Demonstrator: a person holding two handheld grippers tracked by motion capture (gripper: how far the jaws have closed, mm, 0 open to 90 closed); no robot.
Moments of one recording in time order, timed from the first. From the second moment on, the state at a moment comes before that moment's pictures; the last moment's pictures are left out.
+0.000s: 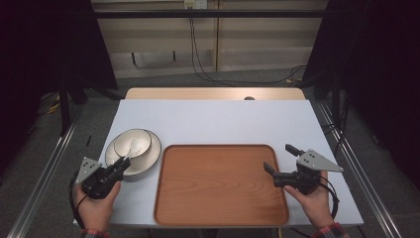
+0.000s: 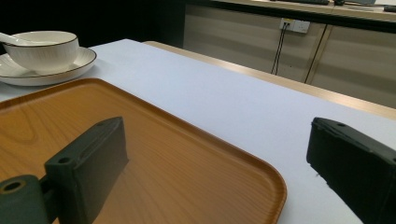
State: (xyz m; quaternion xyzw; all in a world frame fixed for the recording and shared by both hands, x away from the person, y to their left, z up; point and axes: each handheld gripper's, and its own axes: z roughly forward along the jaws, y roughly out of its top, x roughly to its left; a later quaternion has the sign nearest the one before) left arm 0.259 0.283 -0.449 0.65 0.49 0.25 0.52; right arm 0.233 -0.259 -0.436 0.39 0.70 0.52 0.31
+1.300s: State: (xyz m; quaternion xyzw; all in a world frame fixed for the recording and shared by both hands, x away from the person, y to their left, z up) left arm 0.324 0.273 -0.412 0.62 0.49 0.27 0.54; right arm 0.232 -0.262 -0.432 0.39 0.68 0.53 0.32
